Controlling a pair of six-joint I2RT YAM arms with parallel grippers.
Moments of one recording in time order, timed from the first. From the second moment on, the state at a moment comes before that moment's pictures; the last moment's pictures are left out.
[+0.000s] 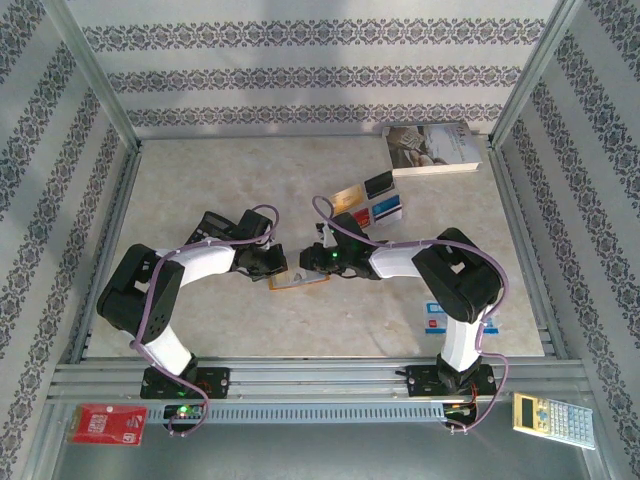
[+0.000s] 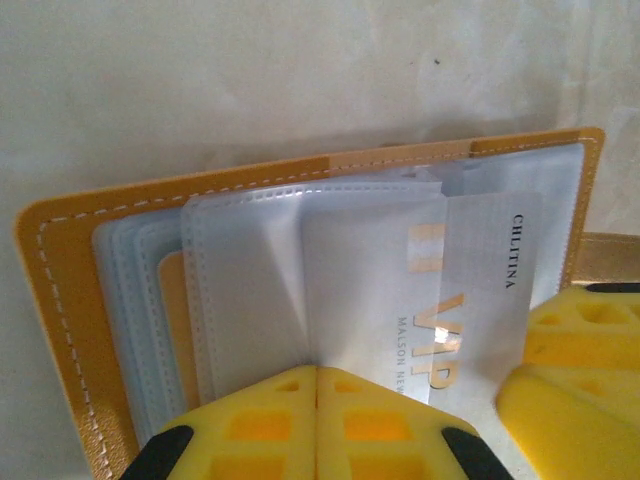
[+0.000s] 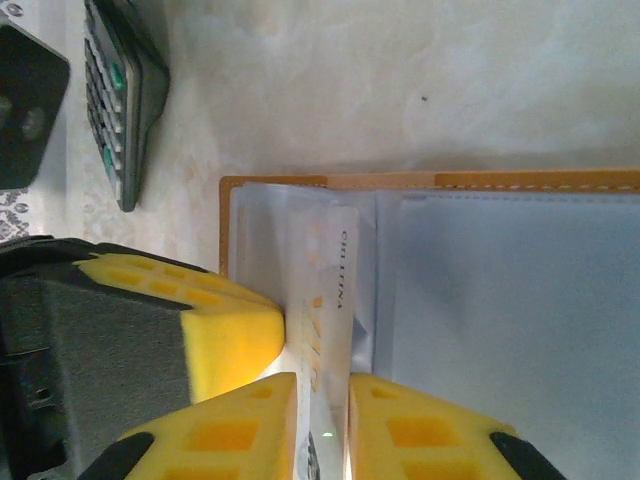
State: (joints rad) left arm -0.43 1.66 0.83 -0.28 0.35 -0.72; right arm 0.67 1.87 0.87 0.24 -0.51 0.84
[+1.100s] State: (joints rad) left arm -0.42 1.54 0.85 -0.27 0.36 -0.70; right arm 0.60 1.51 0.70 0.34 -0.35 0.78
